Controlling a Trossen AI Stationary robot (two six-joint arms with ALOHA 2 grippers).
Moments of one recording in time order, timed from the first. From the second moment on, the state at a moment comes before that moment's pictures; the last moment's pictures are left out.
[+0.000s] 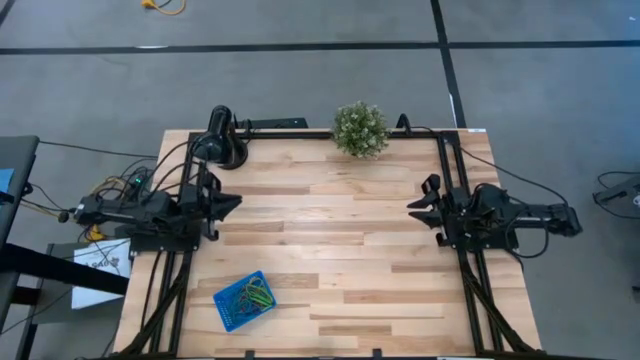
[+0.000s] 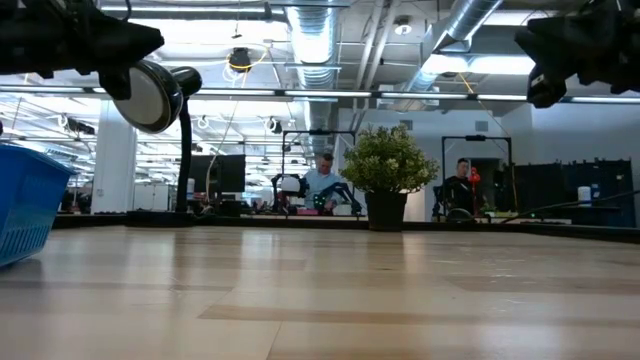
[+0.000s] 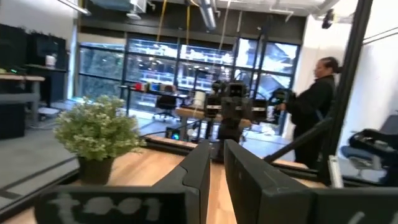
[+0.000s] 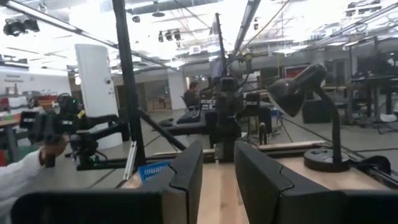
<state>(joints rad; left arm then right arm) -0.14 0.01 0.04 0.23 -0.31 -0.08 -0.02 0.00 0.01 0.23 -0.14 0.10</state>
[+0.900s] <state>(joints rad) -0.12 0.01 0.01 0.07 -0.27 -0.09 -0.03 0.00 0.01 0.15 -0.18 0.12</state>
